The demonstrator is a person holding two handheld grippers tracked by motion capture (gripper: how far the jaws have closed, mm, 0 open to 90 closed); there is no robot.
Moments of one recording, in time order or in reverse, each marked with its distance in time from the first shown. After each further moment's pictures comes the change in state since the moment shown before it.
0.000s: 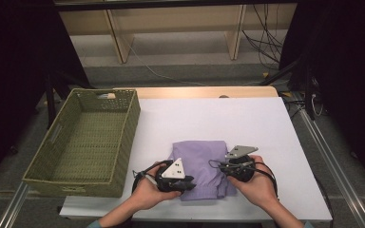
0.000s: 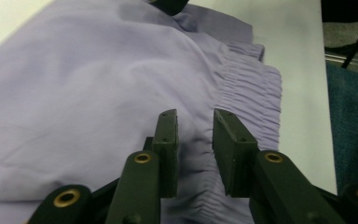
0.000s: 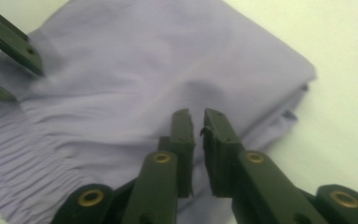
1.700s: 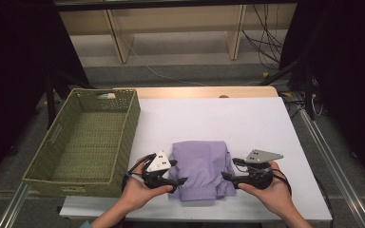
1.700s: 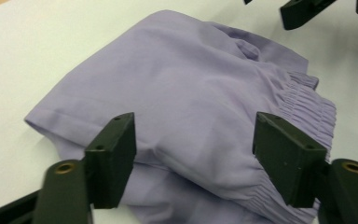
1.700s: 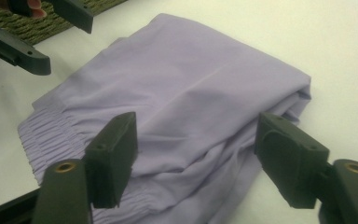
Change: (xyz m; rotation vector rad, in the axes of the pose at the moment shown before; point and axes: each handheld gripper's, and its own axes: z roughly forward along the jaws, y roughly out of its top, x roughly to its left) left arm 0.014 -0.009 -0.035 -0.113 0.196 -0.163; right arm -0.022 -0.035 -0.024 -0.232 0.108 0.080
